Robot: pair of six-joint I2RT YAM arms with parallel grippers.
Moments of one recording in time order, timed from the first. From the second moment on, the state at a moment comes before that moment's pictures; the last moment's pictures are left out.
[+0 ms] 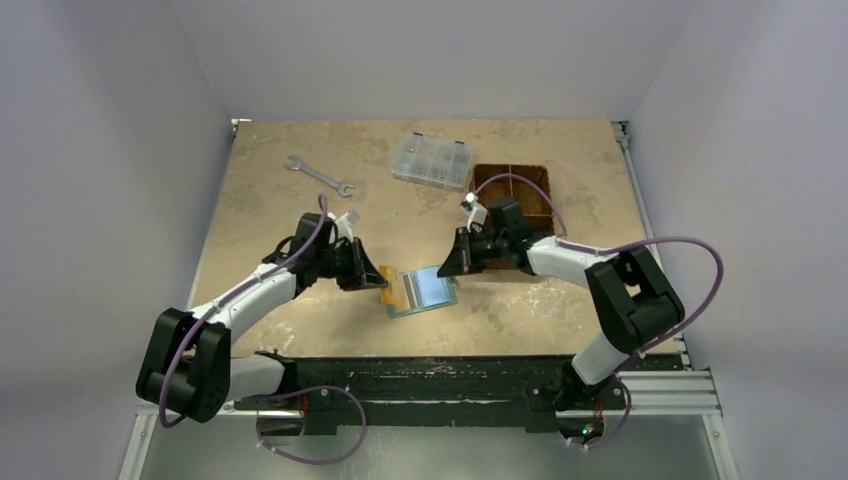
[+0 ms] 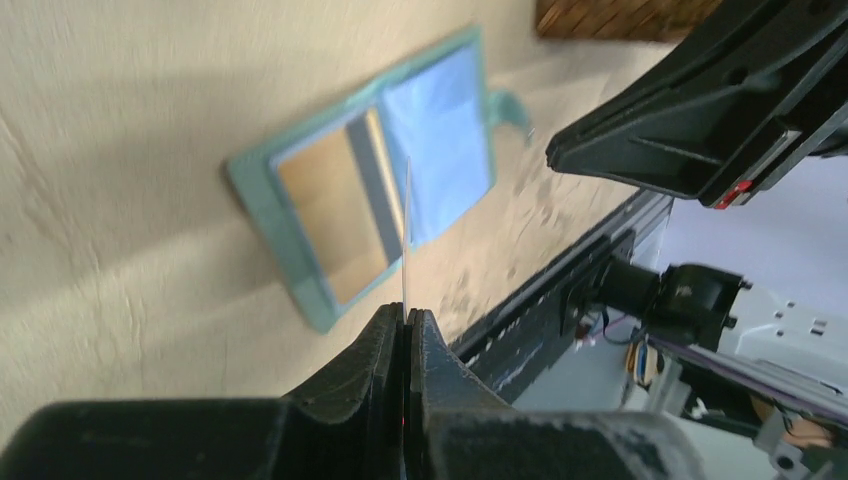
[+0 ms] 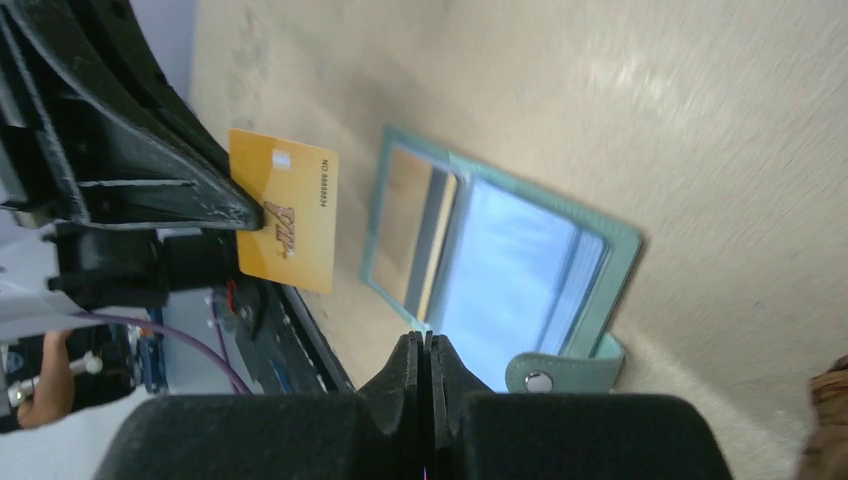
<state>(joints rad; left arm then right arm) -0.33 1.24 0.64 -0.20 0.56 -0.67 0.46 1.58 0.79 0.08 -0.72 0.53</state>
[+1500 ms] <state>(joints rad) -0.33 1.63 0.57 0.15 0.85 -0.73 0.55 1.71 0.77 0.11 -0.50 0.48</state>
